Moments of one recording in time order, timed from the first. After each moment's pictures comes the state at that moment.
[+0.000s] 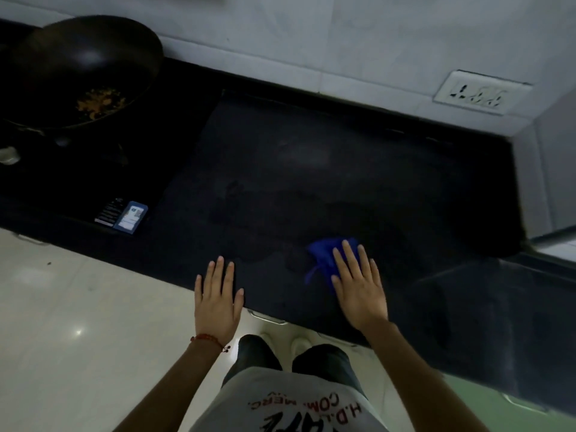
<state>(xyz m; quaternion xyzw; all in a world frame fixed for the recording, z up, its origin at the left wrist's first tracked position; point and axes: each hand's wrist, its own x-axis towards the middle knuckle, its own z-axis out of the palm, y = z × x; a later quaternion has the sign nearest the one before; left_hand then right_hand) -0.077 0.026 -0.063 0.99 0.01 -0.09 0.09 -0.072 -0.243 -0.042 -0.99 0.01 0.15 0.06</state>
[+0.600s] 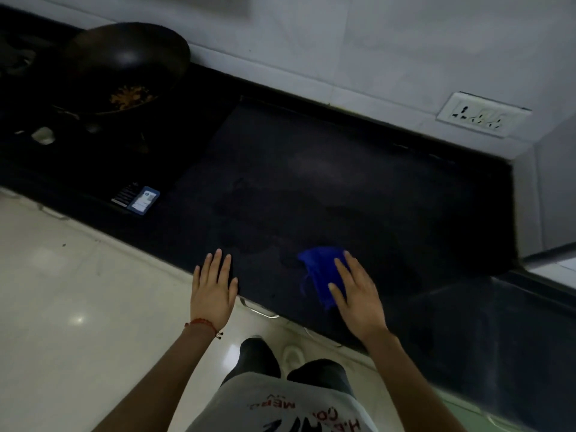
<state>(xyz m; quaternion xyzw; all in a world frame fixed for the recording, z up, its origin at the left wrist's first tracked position) -0.090 0.014 -0.056 0.99 0.05 -0.09 0.10 -0.093 -0.265 -0.025 -0.98 -0.02 0.12 0.17</state>
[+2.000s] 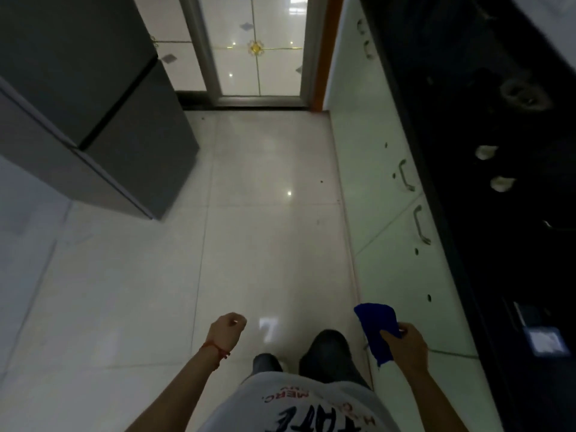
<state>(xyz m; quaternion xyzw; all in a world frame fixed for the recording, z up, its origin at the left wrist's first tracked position) -0.391 0.432 -0.103 0.52 0.65 -0.04 0.56 -0.091 0.273 -0.064 -0.91 -0.11 0.34 0.23</state>
